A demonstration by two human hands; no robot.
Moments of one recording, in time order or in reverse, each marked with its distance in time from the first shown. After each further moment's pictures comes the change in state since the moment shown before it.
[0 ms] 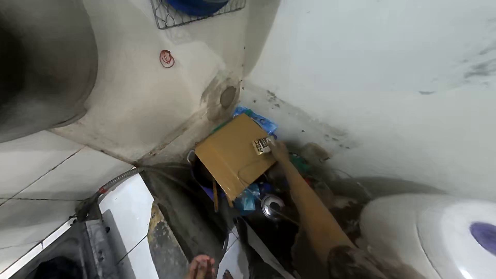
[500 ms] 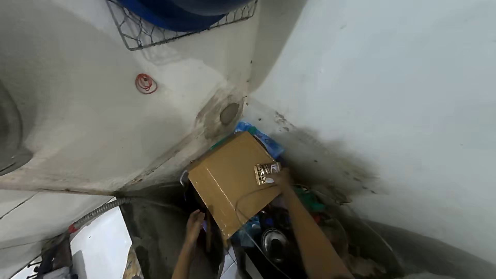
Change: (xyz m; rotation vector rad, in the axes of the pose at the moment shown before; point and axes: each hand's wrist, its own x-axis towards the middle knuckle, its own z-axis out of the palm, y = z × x) left_hand 0.269 0.012 0.062 0.156 0.115 -0.251; right_hand 0.097 0.031 0.029 -0.237 -0.057 0.330
